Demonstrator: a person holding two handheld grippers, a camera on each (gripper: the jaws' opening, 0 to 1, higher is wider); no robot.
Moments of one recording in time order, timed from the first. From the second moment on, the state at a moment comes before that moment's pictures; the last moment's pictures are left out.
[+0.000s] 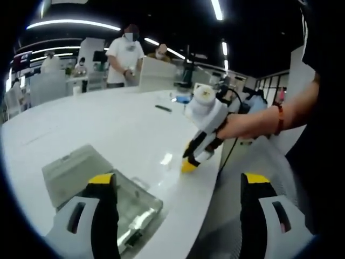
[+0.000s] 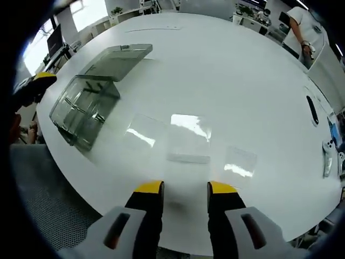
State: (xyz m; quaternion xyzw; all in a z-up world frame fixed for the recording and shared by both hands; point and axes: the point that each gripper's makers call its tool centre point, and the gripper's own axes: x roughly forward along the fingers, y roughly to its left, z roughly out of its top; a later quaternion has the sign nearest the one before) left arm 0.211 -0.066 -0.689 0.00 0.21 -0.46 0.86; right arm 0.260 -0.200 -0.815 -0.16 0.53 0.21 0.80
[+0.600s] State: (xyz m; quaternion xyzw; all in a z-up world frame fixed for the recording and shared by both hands) left arm 0.223 -0.063 -0.682 -0.04 0.21 -0.44 0.87; right arm 0.266 -0.181 -0.787 -0.14 0.49 0.25 0.82
